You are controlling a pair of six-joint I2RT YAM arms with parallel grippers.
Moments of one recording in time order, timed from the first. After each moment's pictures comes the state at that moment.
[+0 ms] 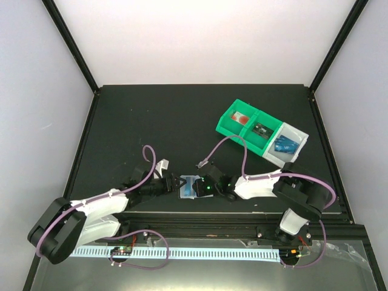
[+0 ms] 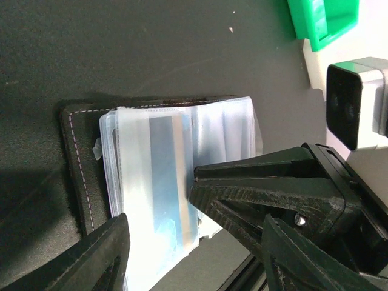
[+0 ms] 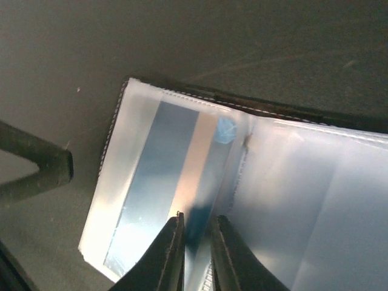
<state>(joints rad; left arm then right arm) -0.56 1.08 0.20 0.24 0.48 -0.94 1.04 1.64 0.66 0.13 -0.03 0.78</state>
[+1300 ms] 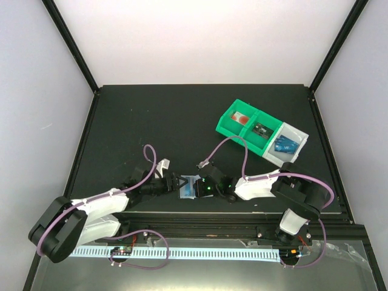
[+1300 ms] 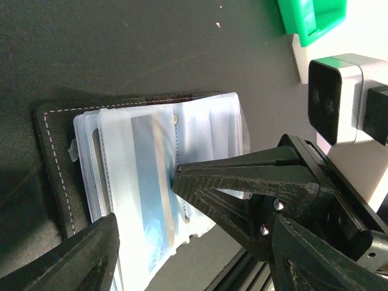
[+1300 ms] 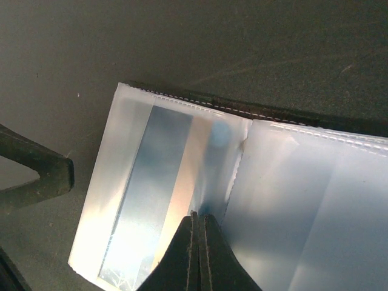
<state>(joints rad) -0.56 1.10 0.20 0.26 0.52 -0.95 1.04 1.66 0.64 0.20 -0.02 0.79</state>
